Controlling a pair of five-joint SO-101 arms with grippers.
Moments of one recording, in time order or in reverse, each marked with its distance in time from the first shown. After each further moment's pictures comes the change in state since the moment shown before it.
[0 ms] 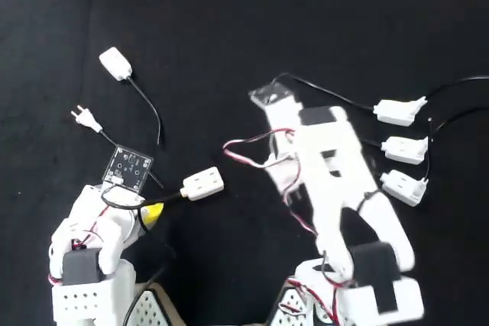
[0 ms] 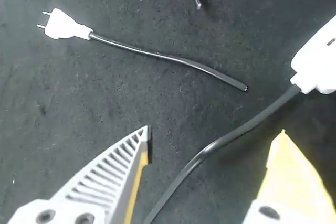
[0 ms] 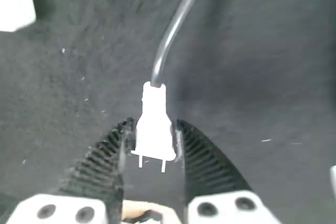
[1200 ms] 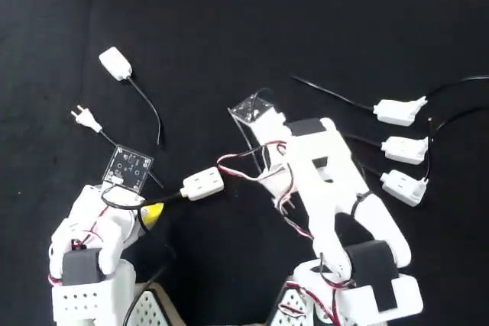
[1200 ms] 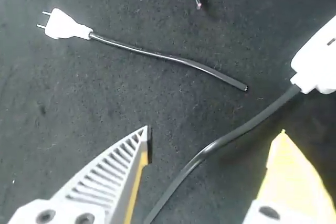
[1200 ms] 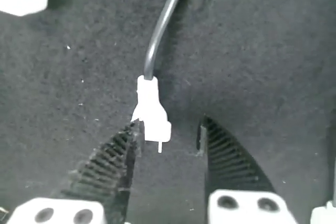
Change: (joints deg) left arm 0.0 0.0 0.0 0.0 0.0; right arm -4.0 1.8 7.2 -8.4 8.2
